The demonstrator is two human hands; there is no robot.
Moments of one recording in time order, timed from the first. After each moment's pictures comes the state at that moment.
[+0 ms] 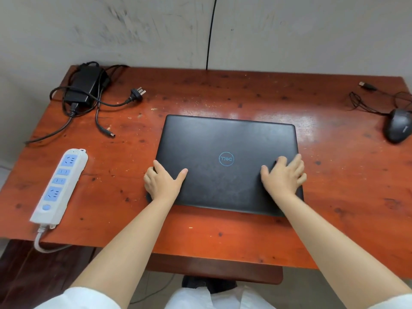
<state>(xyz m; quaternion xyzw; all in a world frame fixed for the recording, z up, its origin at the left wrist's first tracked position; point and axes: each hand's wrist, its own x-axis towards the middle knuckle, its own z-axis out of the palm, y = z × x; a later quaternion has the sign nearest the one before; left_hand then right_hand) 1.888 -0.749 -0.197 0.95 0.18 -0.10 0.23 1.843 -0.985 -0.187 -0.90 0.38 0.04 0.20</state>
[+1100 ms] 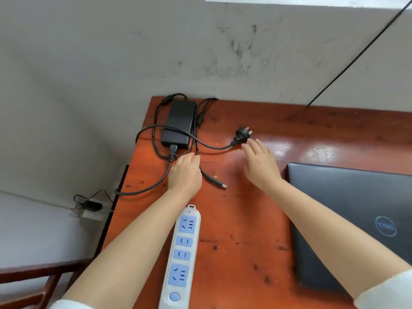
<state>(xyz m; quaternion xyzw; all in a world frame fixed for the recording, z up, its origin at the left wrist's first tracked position) 2.108 -0.502 -0.182 0.98 -0.12 -0.08 0.14 2.092 -0.689 -0.195 -0.99 0.03 0.04 0.10</state>
